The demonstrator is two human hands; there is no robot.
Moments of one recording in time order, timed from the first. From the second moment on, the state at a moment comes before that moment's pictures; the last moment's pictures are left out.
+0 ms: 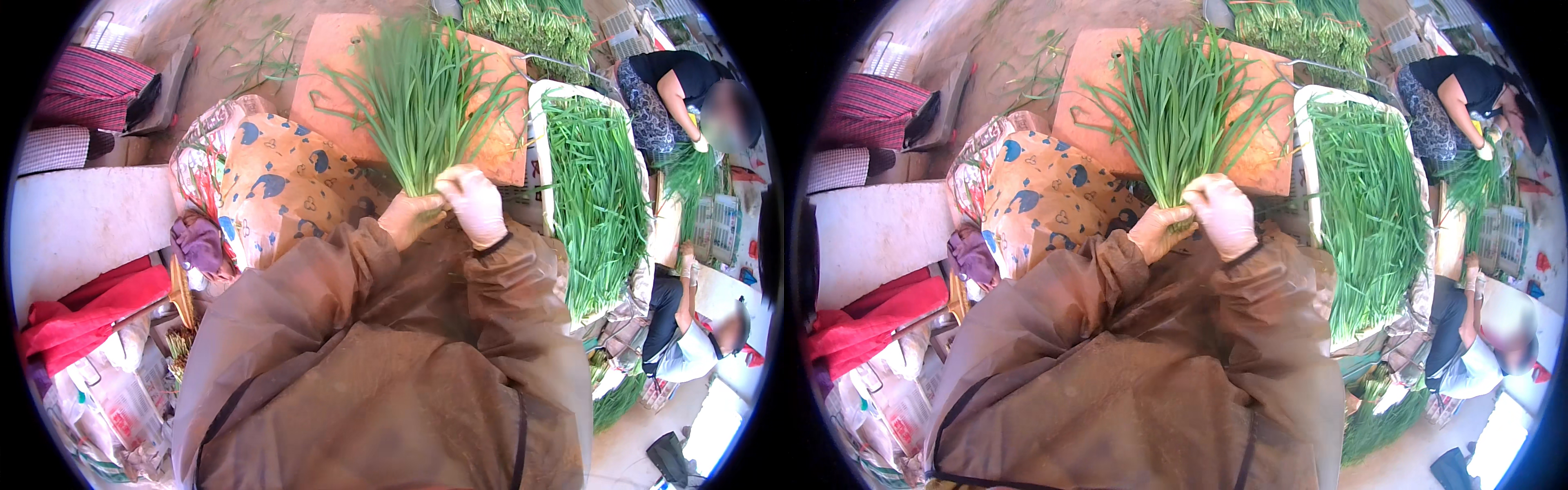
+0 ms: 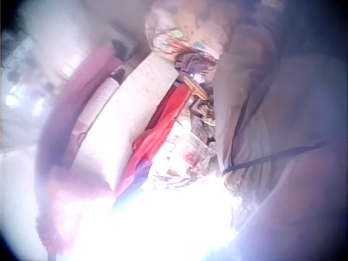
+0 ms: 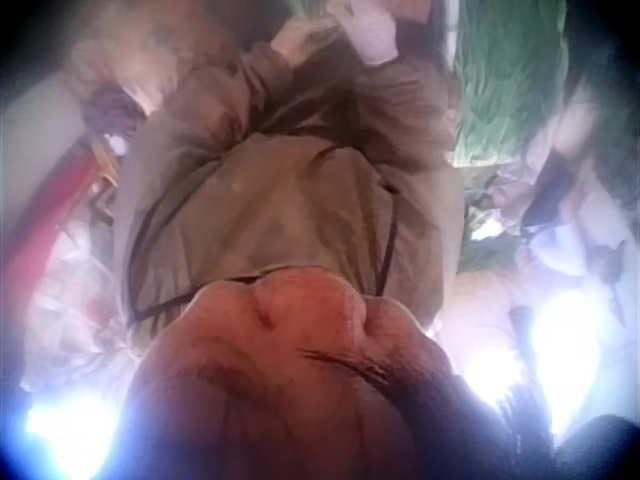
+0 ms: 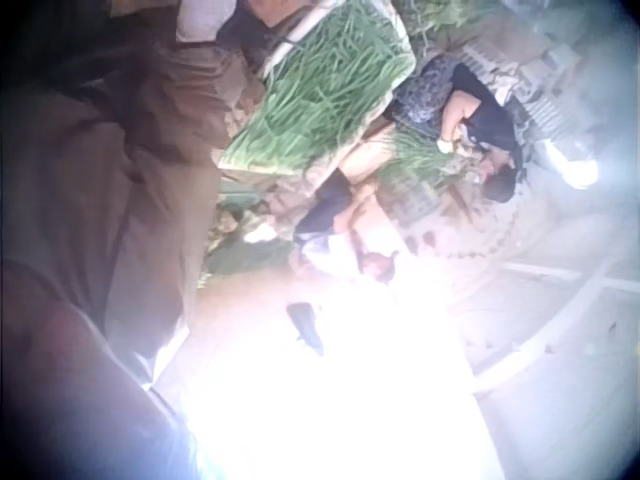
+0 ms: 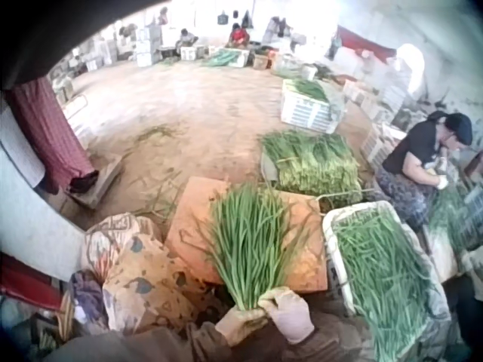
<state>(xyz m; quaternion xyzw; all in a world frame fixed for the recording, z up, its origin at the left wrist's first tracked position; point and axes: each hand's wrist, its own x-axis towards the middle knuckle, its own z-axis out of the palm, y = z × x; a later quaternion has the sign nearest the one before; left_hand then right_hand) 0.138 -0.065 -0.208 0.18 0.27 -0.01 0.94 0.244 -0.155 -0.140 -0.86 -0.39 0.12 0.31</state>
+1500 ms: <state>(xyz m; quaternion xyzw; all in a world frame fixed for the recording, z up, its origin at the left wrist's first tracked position) 0.145 -0.068 -0.208 0.19 0.37 0.00 0.91 0.201 -0.198 -0.115 -0.74 -0.49 0.44 0.18</state>
